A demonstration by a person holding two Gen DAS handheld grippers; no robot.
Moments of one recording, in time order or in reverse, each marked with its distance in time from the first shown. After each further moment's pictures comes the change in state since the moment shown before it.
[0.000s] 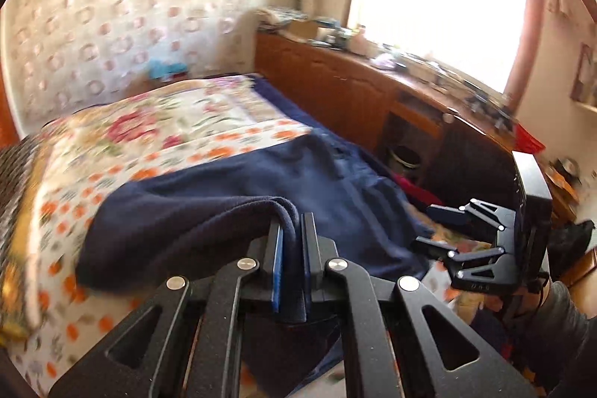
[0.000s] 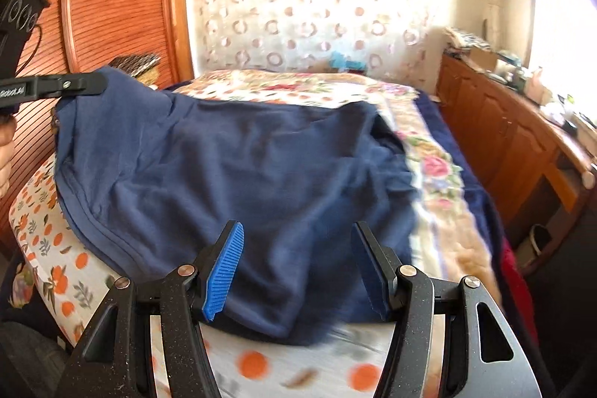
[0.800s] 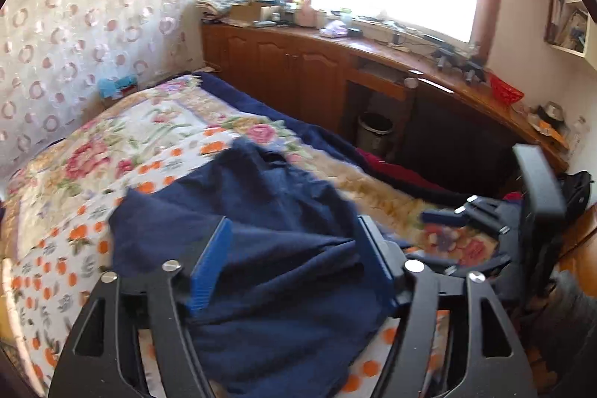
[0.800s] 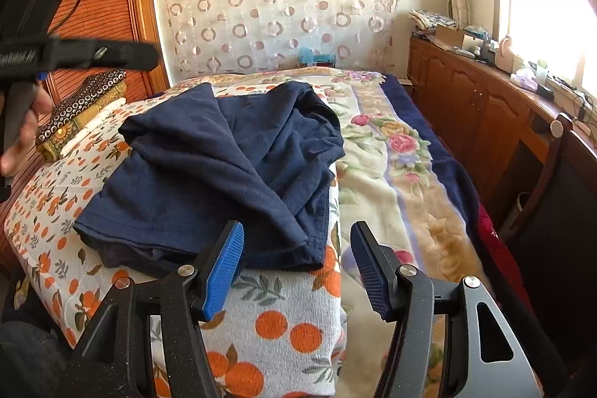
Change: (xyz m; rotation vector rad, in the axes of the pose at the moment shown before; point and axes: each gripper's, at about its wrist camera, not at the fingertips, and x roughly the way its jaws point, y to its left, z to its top) left arm 0.054 -0.059 0.034 0.181 0.088 -0.046; right arm -0.032 -0.047 -0.034 0.090 0.010 -0.037
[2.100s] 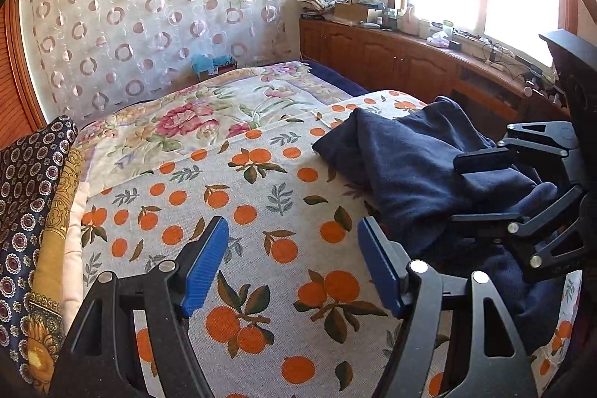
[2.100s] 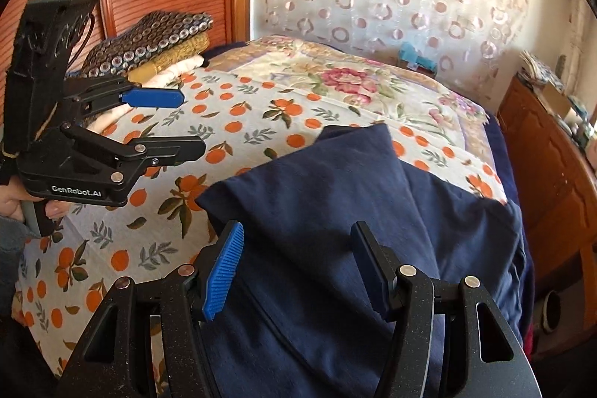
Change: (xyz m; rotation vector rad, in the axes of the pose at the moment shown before) left arm -0.004 0.196 -0.103 -0.146 -0.039 0.243; right arm 0.156 0.171 0.112 -0.343 0.139 0.176
